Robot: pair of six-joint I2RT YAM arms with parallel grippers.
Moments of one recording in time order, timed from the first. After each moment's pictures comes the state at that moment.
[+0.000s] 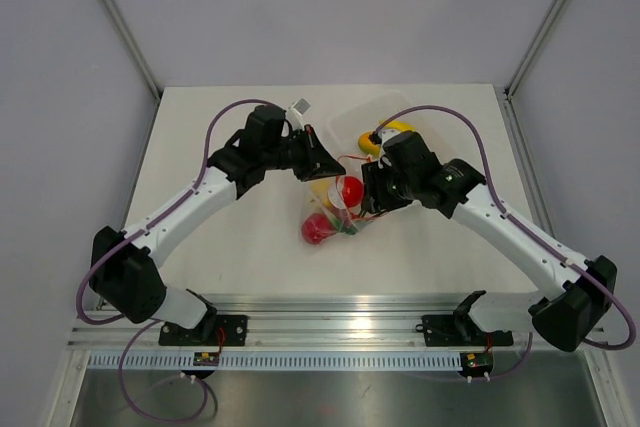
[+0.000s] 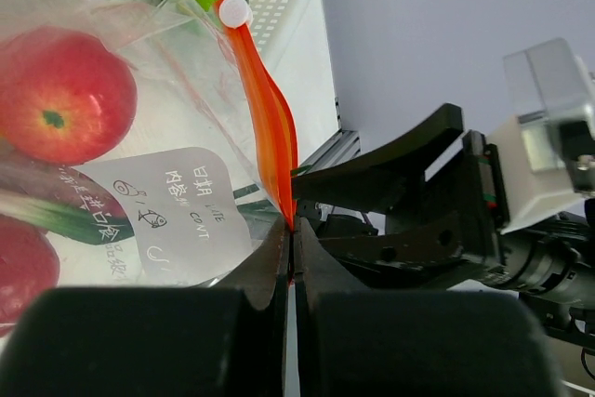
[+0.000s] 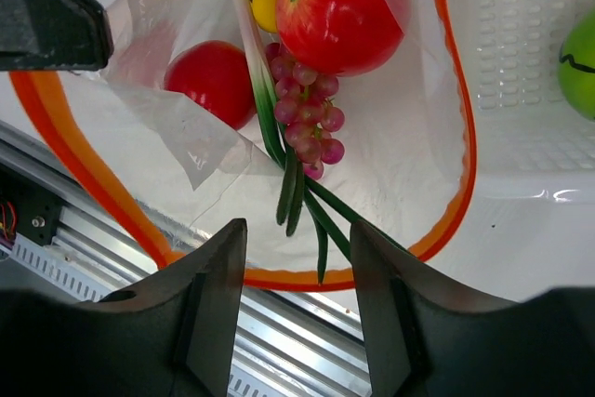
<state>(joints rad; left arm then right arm) -0.58 1.44 1.23 -0.29 0.54 -0.94 0.69 1.26 1.24 -0.82 -0.03 0.37</state>
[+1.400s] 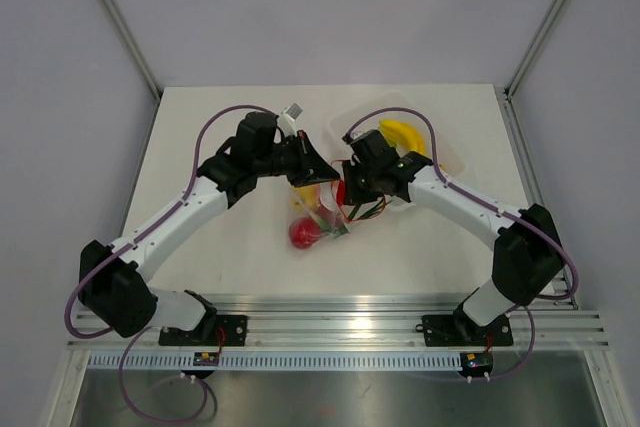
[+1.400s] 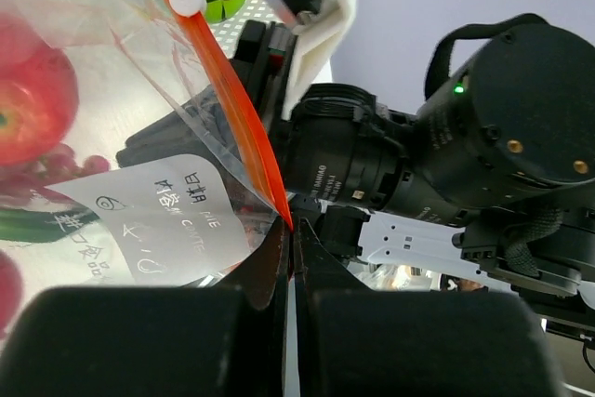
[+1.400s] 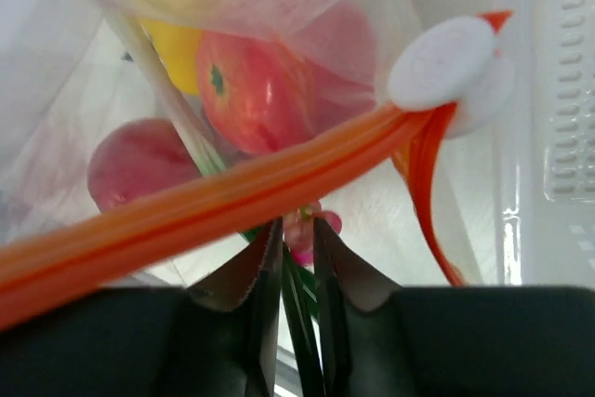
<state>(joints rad) -0.58 1.35 1.17 -0.29 0.53 -0.95 0.69 1.59 1.24 -0.58 -0.08 0.42</state>
